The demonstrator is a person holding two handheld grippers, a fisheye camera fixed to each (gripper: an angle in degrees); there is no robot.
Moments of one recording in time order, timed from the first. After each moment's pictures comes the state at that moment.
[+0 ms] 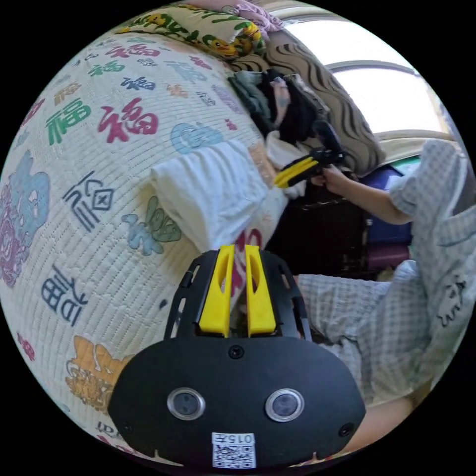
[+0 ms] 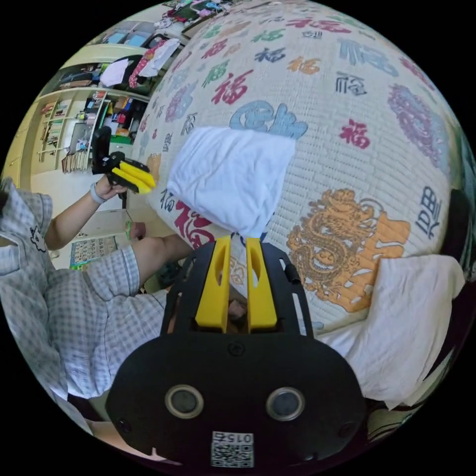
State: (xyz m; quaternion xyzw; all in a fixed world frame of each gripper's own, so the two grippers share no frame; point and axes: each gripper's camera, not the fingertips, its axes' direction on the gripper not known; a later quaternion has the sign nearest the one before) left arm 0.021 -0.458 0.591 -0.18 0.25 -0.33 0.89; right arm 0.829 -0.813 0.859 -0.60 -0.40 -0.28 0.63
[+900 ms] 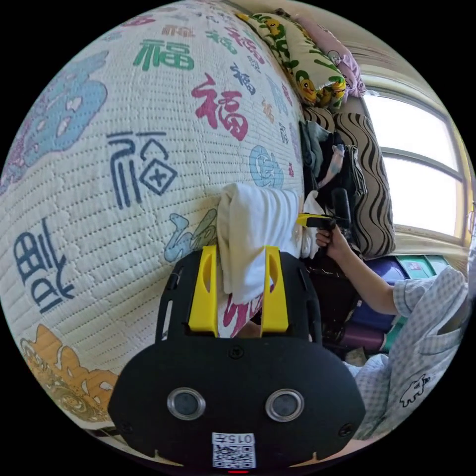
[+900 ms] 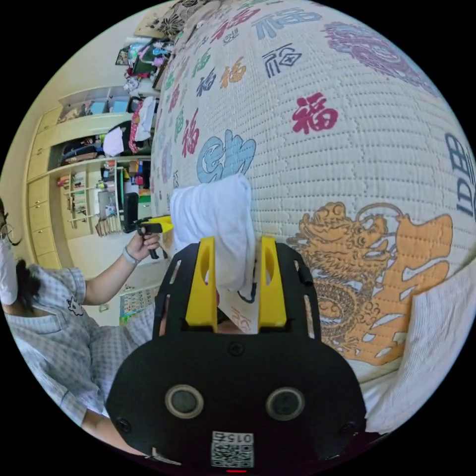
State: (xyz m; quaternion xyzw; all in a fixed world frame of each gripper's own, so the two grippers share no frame) left arm 0.011 -0.433 0.581 -0.13 0.21 -0.54 0.80; right arm 0.917 -0.680 0.980 -0.61 -0.44 -0.08 0.65
